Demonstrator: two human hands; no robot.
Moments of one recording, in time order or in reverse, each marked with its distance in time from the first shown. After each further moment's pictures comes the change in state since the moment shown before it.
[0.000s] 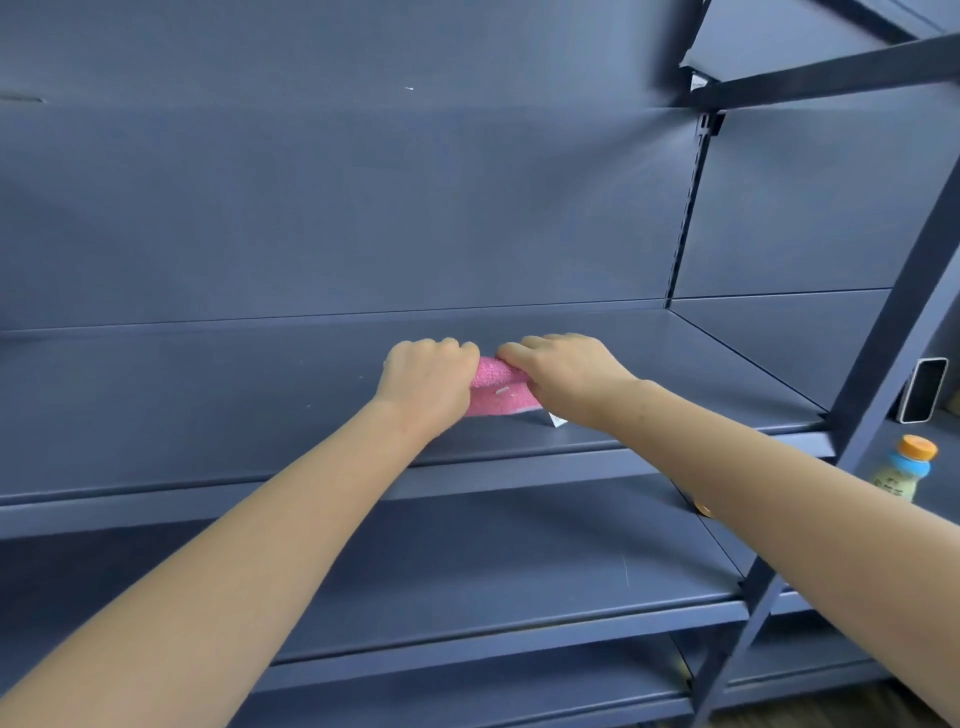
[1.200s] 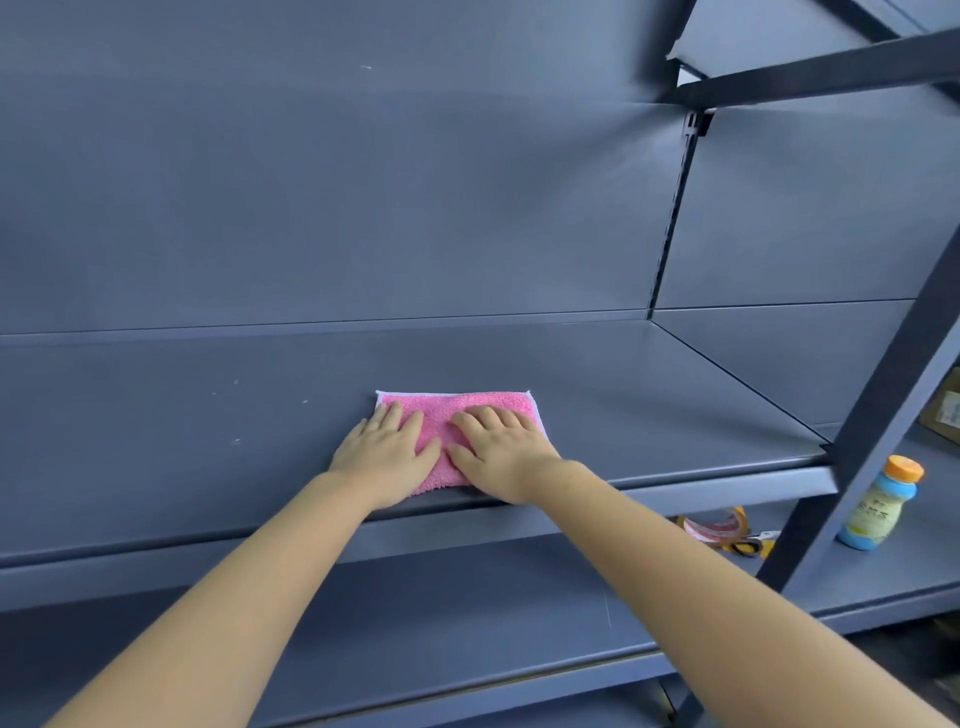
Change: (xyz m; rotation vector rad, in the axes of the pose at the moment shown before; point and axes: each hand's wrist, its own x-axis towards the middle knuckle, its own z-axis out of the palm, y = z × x) left_hand 0.018 -0.001 0.101 -0.430 -0.510 -0.150; right_hand 0.018 -0.013 0.087 0.333 -0.359 0.208
